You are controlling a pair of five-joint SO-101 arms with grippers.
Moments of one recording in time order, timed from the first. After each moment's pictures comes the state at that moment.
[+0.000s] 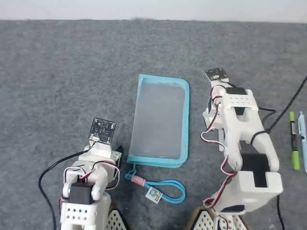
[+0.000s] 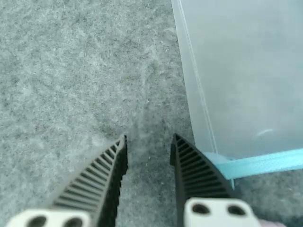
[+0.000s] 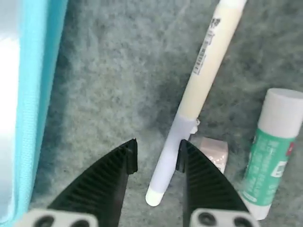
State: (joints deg) left arm -1.5 -103.1 97.0 71.2 -3.3; right arm -2.3 7.3 23.3 63.9 13.9
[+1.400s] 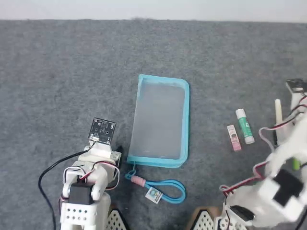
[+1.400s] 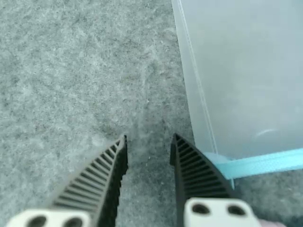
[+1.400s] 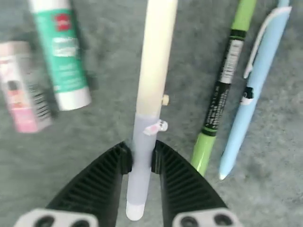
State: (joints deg) left arm -1.5 -103.1 97.0 71.2 -3.3; right arm 37.0 3.3 14.4 73.0 41.0
